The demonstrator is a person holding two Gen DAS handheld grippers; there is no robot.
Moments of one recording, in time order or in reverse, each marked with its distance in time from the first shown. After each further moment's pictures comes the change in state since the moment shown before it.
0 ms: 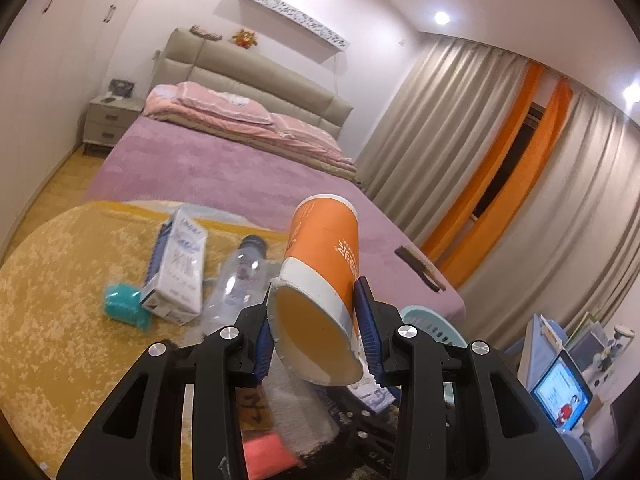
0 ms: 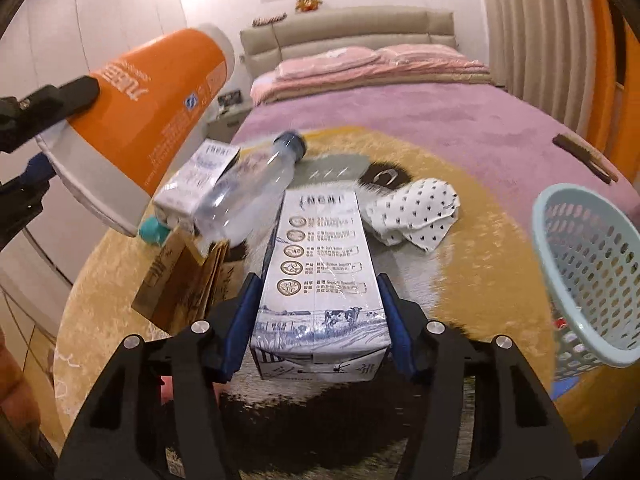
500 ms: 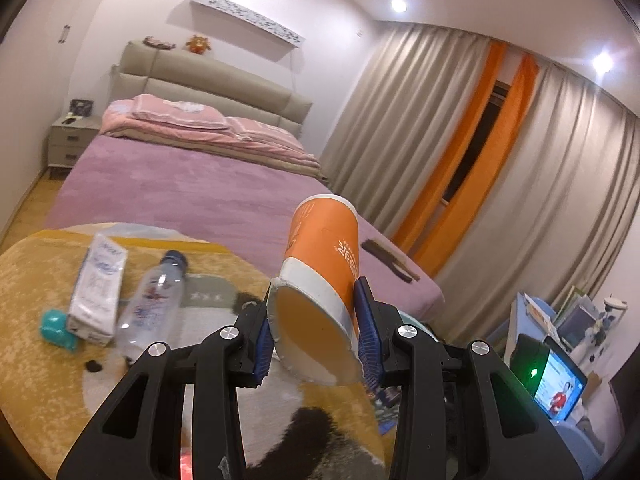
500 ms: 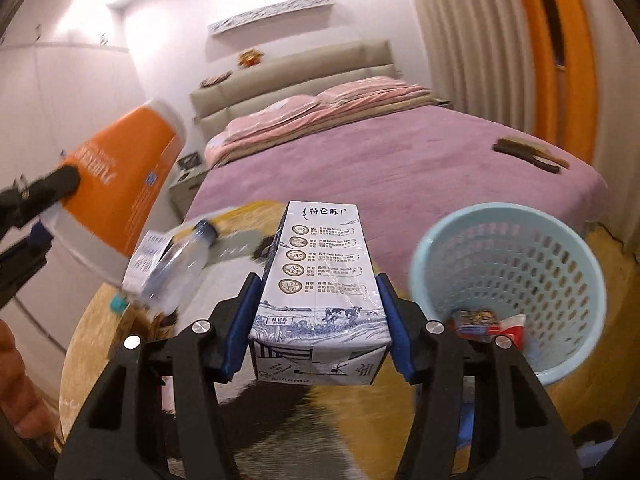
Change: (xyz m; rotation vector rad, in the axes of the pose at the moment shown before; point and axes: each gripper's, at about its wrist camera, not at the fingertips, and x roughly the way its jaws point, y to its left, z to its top) left arm 0.038 -0.075 0.002 0.101 0.018 -0.091; right arm -0.077 -0.109 0.019 0.175 -0.165 -0.099
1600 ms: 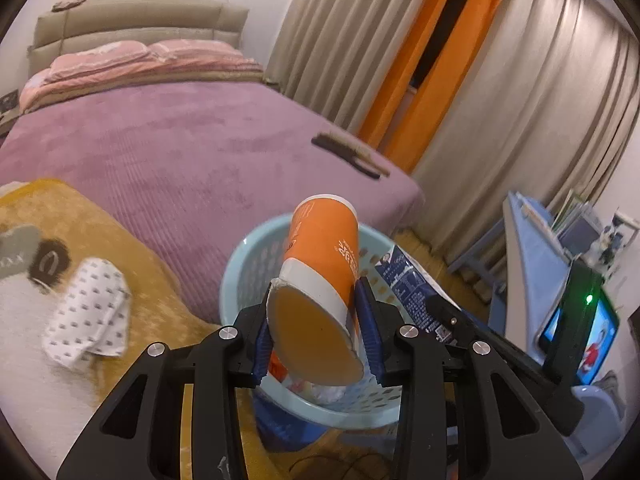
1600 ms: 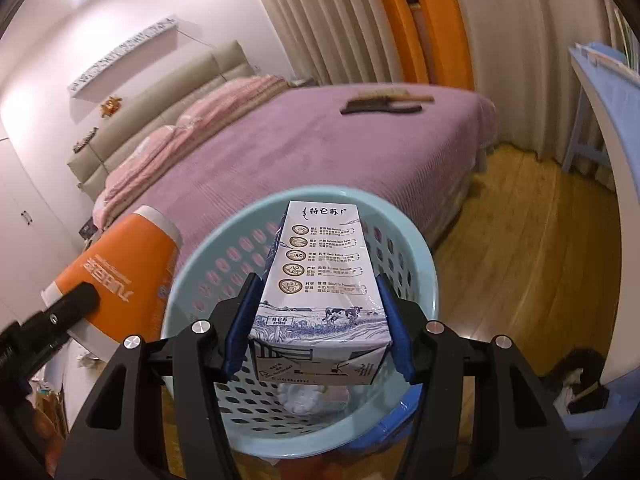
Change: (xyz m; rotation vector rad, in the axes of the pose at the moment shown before) left arm 0.214 -0.122 -0.089 0.158 0.363 -0.078; right arm 0.006 -0.221 0.000 0.354 0.032 -0.309
